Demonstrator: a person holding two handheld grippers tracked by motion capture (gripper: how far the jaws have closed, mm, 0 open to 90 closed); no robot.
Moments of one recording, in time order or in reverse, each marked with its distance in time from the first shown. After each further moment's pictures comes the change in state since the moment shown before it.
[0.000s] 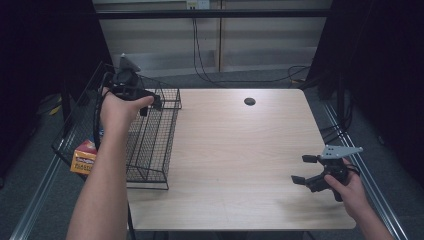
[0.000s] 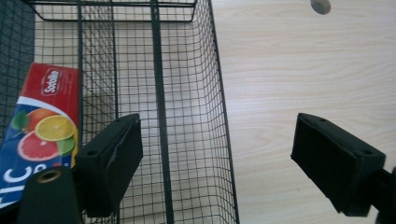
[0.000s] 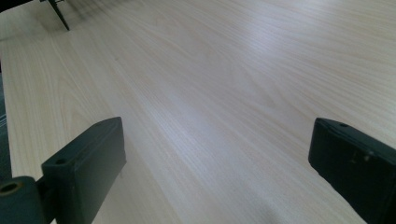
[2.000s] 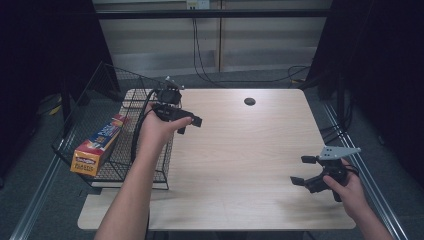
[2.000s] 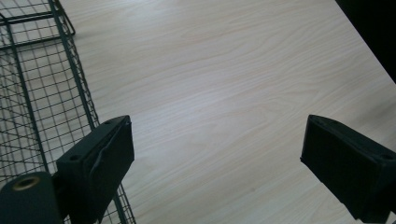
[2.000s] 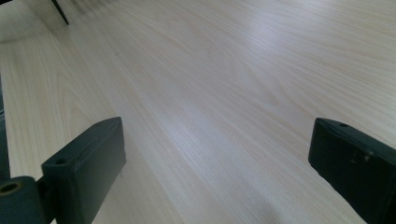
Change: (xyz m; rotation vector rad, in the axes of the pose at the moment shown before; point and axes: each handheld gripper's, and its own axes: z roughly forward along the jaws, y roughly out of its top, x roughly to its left) left arm -0.070 -0.031 0.054 -0.043 -0.208 0.260; right arm 0.002 -0.001 0.003 0.016 0.002 -0.012
